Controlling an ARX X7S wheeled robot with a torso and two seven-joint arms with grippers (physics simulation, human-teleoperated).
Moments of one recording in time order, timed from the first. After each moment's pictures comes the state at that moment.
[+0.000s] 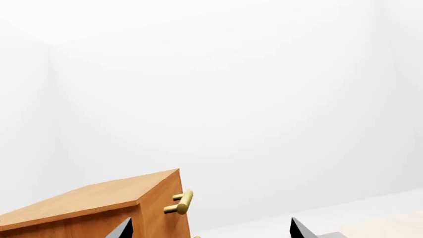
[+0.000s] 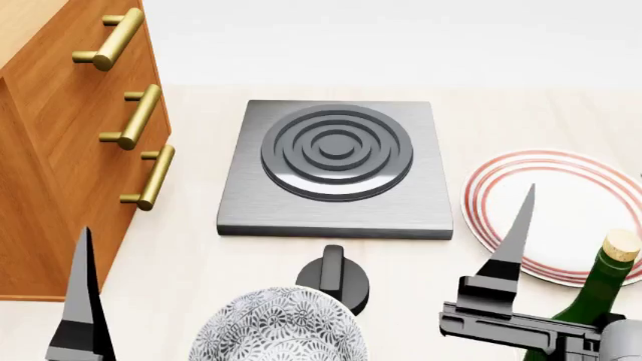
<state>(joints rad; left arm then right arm) -0.04 -0.01 0.20 1.05 0.31 -0.64 0.07 0.13 0.62 -0.05 -0.86 0.49 0.48 0.66</state>
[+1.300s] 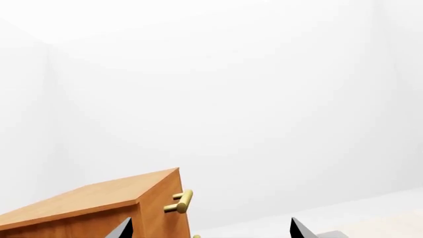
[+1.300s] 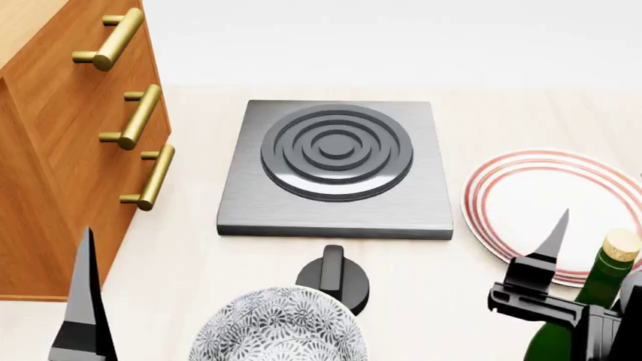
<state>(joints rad) -0.03 -0.01 0.21 1.05 0.32 -0.64 0.06 0.20 0.55 -0.04 -0.39 0.51 0.33 0.53</state>
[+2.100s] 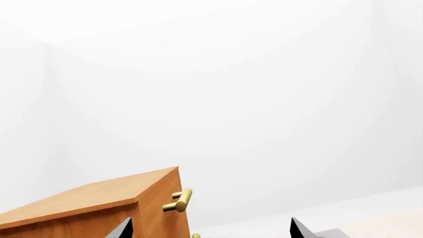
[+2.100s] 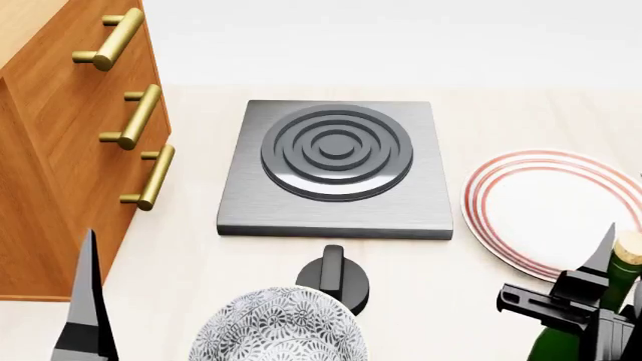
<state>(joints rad) -0.03 -0.01 0.22 1.05 0.32 -0.64 0.06 0.19 0.54 -0.03 -0.35 0.53 0.28 0.53</state>
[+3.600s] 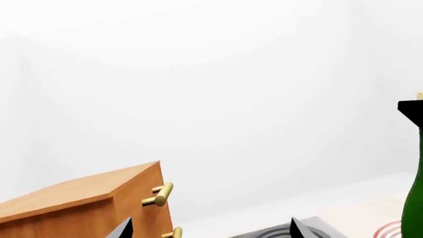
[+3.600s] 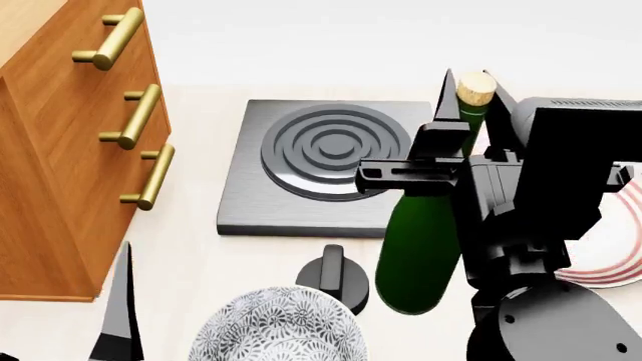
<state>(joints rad) -0.04 -0.03 0.29 1.04 0.32 -0.69 0.05 0.68 0.48 -0.21 -0.42 0.79 0.58 0.46</state>
